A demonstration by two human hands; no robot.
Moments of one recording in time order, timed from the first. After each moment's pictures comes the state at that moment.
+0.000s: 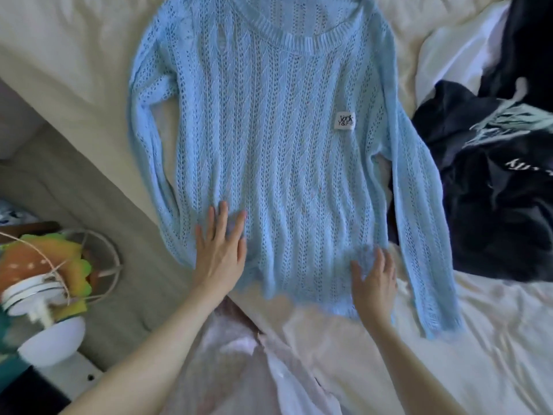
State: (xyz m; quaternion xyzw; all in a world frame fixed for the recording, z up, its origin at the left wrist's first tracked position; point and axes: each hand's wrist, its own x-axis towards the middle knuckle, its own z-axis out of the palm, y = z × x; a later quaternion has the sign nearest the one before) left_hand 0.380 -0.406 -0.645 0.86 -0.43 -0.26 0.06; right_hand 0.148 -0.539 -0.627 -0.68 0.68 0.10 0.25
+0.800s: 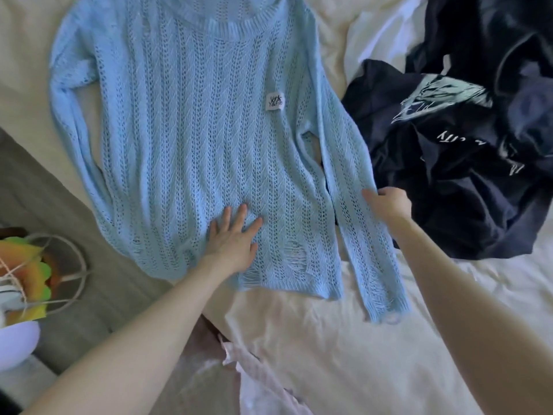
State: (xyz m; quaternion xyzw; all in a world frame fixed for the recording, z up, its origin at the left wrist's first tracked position) left_hand 0.271 -0.492 -0.650 0.75 -0.47 -0.43 -0.15; right_hand 0.087 -0.723 -0.621 -0.60 0.71 0.12 0.35
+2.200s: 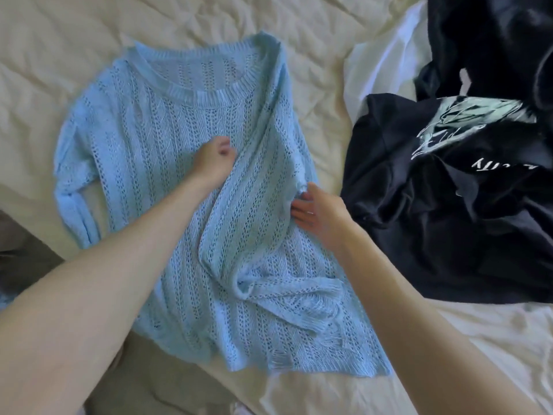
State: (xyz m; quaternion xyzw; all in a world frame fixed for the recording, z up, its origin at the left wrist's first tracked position) left_hand 0.441 -0.682 -0.631 0.86 -0.24 -0.39 0.24; right_hand 0.251 -0.716 -0.628 -0.20 0.65 -0.07 0.73
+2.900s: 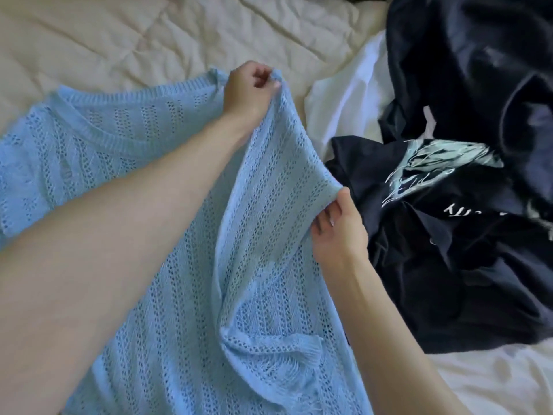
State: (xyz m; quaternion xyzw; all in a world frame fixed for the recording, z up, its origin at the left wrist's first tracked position) left_hand 0.419 -0.888 -0.632 0.77 -0.31 -0.36 0.43; right_hand 0.243 -0.795 -0.622 0.04 0.62 -0.38 0.69
